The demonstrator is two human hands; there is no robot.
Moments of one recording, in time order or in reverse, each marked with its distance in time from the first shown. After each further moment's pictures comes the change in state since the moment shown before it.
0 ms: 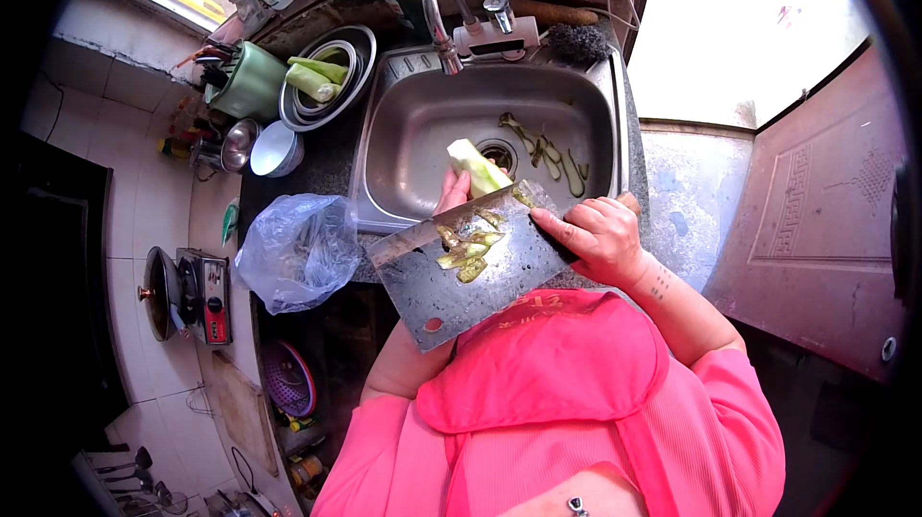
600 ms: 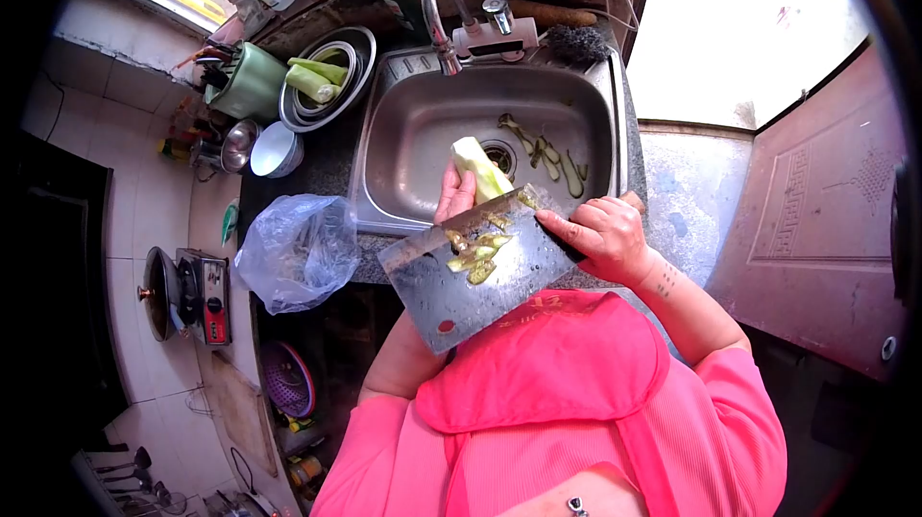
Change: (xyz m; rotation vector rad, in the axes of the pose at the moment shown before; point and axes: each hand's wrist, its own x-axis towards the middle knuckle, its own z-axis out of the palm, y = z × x) left_hand -0.008 -0.009 0.002 0.062 -0.096 0.209; right_hand -0.003 0.006 -0.009 0.006 -0.087 -0.020
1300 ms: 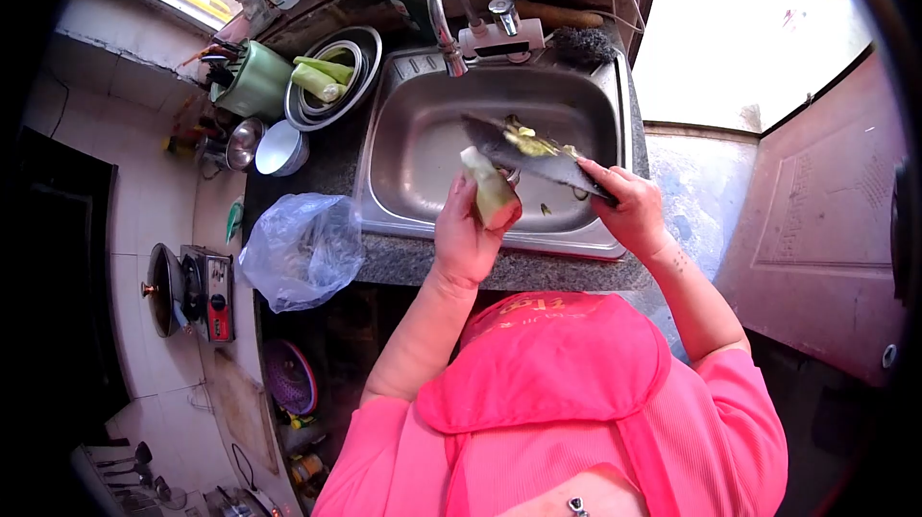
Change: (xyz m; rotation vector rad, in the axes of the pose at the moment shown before) left_hand -0.010 0.006 0.000 -0.269 -0.074 -0.145; right_hand -0.016 0.035 0.018 0.173 -0.073 0.559
